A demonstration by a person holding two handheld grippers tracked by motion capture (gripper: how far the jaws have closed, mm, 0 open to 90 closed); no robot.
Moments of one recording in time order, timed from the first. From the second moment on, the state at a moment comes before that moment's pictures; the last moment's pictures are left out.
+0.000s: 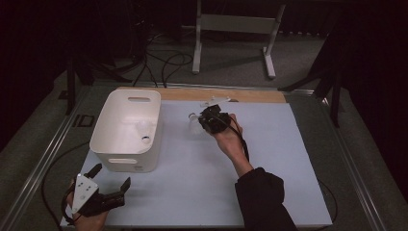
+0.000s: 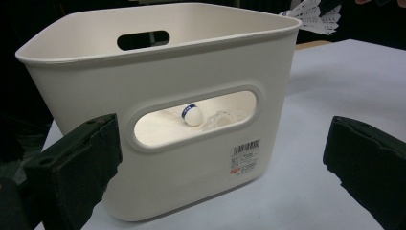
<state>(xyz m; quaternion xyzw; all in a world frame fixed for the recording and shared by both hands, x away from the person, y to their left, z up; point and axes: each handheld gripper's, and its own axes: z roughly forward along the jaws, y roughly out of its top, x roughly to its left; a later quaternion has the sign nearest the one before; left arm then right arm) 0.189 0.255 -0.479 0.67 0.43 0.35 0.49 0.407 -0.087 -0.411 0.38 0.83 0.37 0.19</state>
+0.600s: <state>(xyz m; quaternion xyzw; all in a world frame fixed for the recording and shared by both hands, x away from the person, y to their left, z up) 0.189 0.255 -0.479 0.67 0.43 0.35 0.49 0.409 -0.083 -0.397 0.38 0.82 0.39 0.18</state>
